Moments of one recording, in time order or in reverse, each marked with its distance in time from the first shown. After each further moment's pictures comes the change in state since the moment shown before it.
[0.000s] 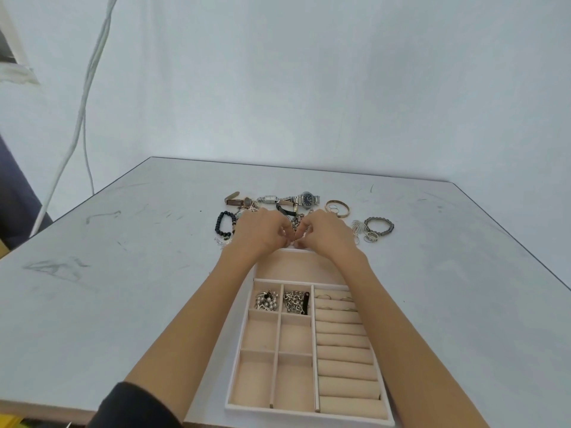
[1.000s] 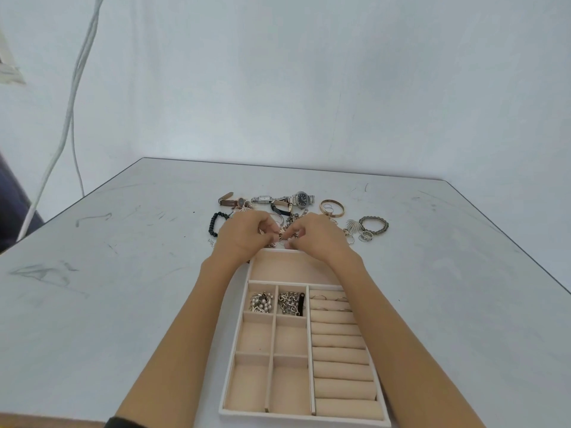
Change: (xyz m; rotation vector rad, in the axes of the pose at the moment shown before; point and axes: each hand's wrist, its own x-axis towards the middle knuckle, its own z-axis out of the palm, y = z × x) left_hand -0.008 -0.022 0.013 -0.489 0.110 -0.066; right_hand -0.001 0.002 0.003 0.003 -0.013 -0.093
